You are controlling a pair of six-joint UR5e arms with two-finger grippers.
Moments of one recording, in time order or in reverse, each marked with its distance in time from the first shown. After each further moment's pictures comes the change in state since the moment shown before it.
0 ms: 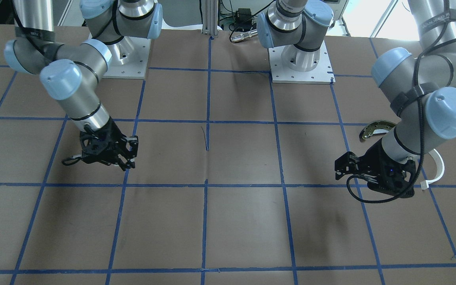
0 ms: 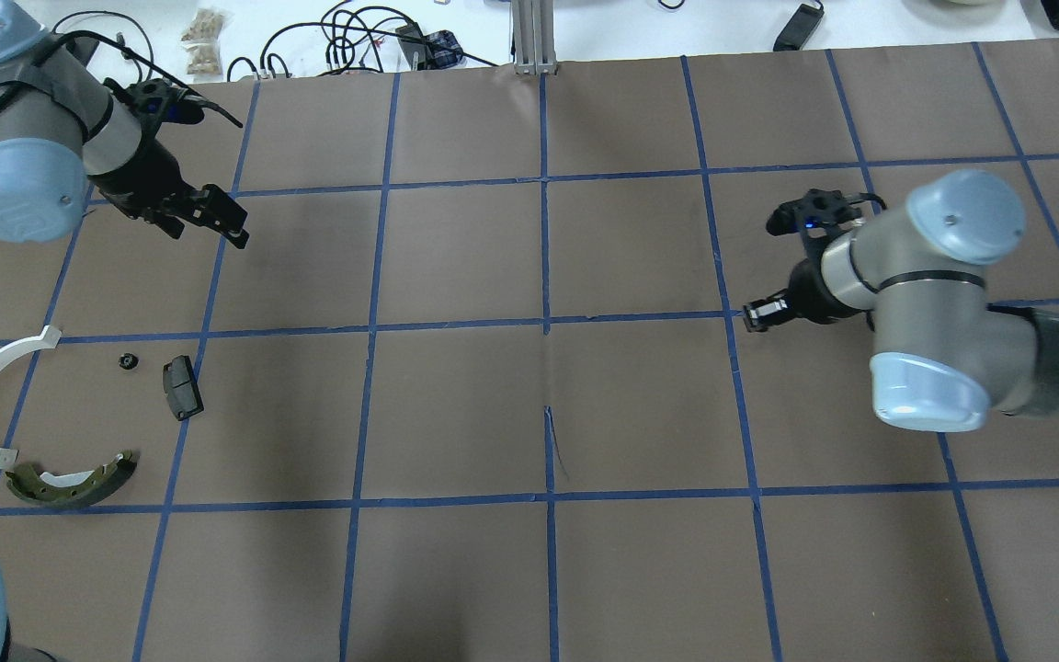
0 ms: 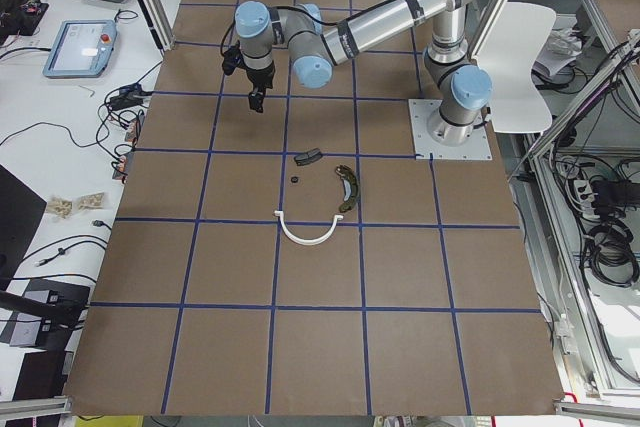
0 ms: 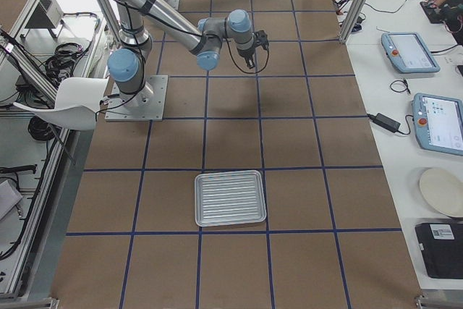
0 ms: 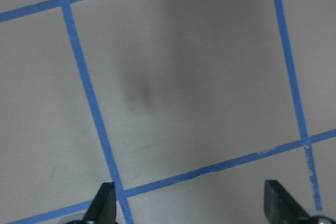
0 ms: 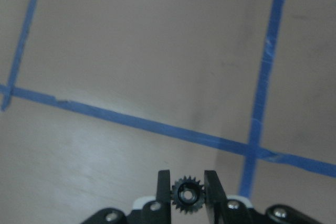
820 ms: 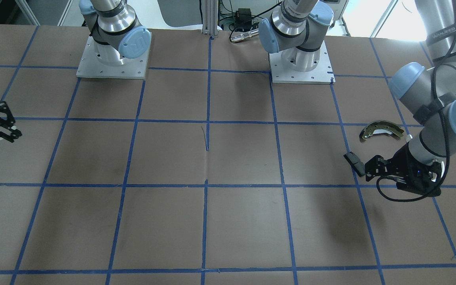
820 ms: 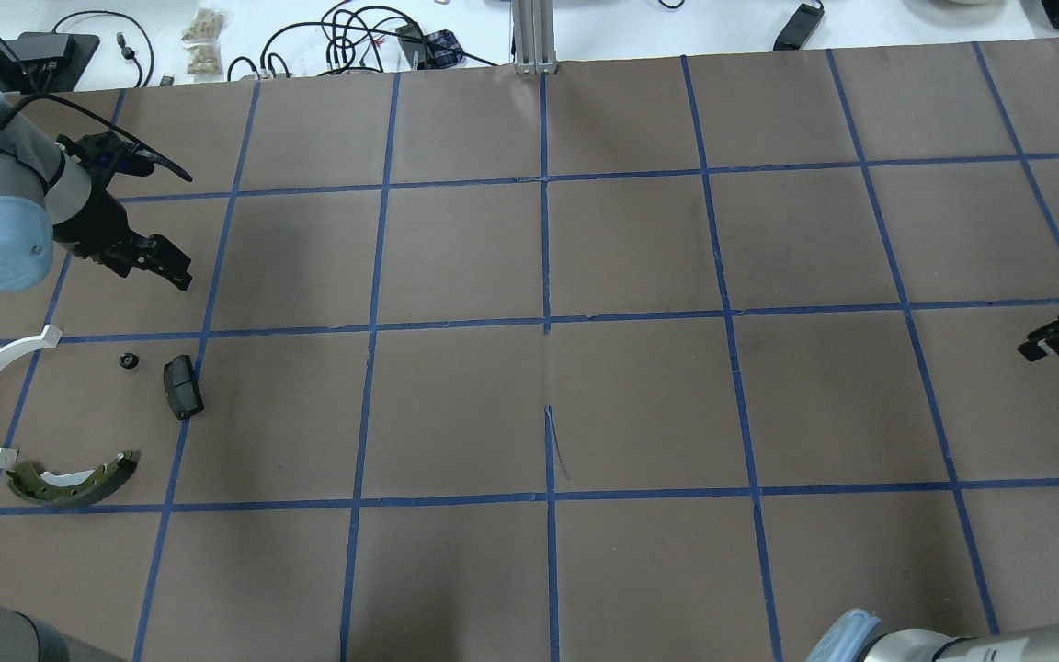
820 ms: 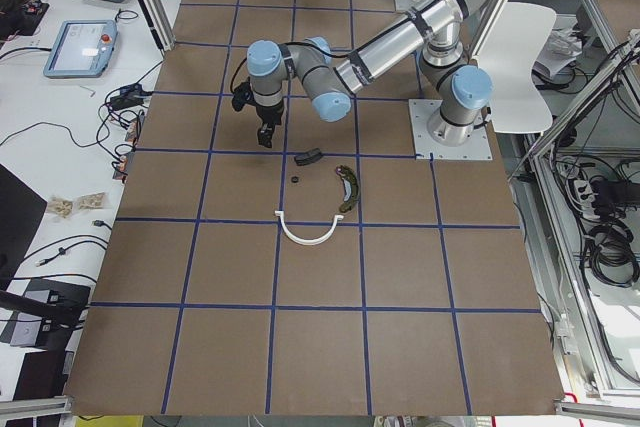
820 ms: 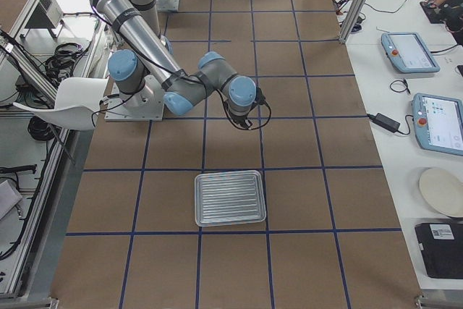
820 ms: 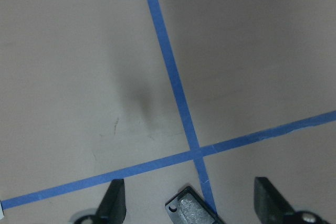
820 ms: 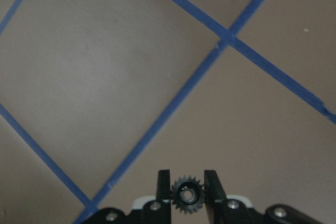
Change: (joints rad) left arm 0.175 -0.044 -0.064 0.150 0.054 0.231; right arm -0.706 -0.097 -0.134 0.648 -0.025 -1.203
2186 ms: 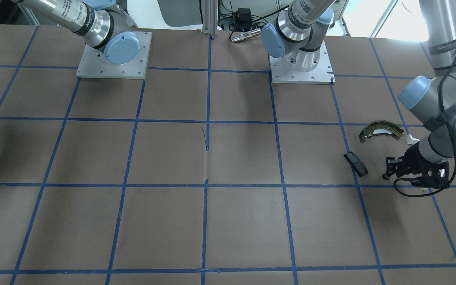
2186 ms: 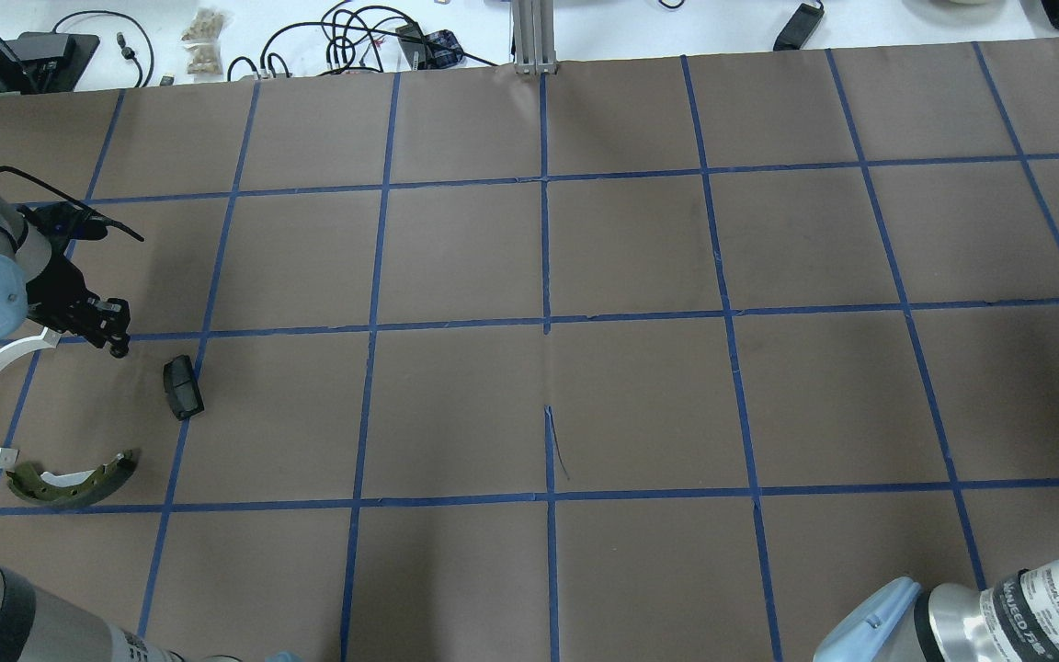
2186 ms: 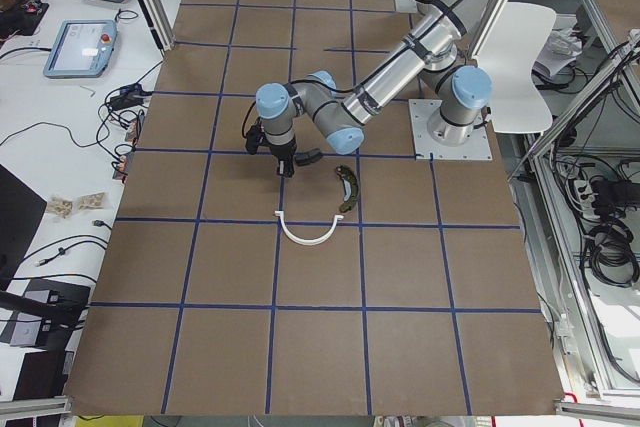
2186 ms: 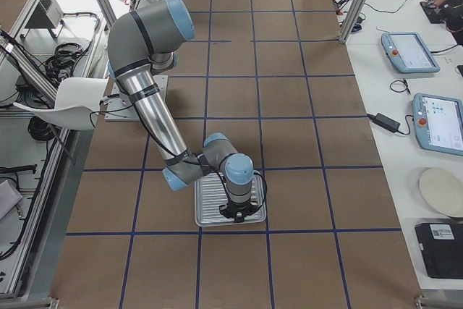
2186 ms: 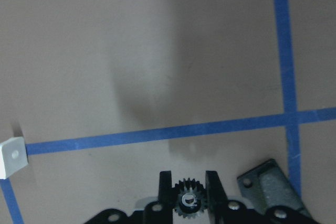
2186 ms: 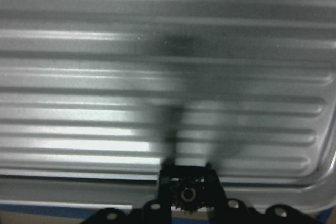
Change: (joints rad) left arm 0.154 -0.064 -0.103 0.102 0.100 -0.017; right arm -0.284 0.486 -0.351 -0.556 -0.325 -1.295
